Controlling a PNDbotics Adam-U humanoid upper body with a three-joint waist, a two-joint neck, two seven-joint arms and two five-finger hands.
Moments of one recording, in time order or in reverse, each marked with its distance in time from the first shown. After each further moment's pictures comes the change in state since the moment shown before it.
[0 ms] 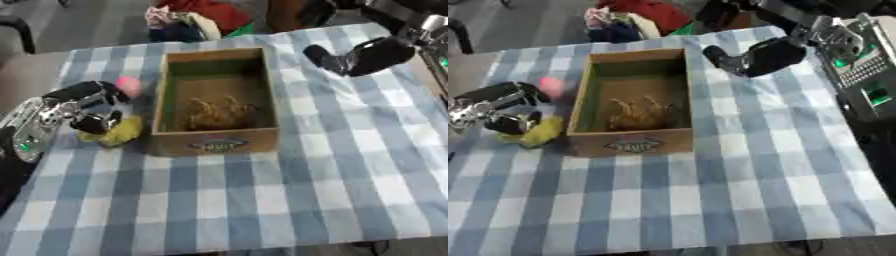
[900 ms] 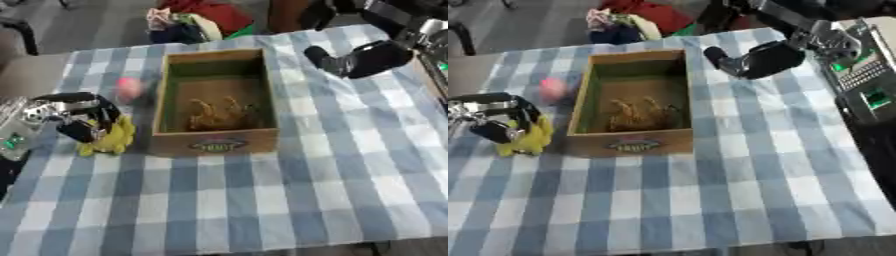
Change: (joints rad) left arm 0.037 0.072 0.046 -0.132 0.175 0.090 -0.155; right arm 0.014 0.000 -0.001 0.004 0.000 0.007 -0.007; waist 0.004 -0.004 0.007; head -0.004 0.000
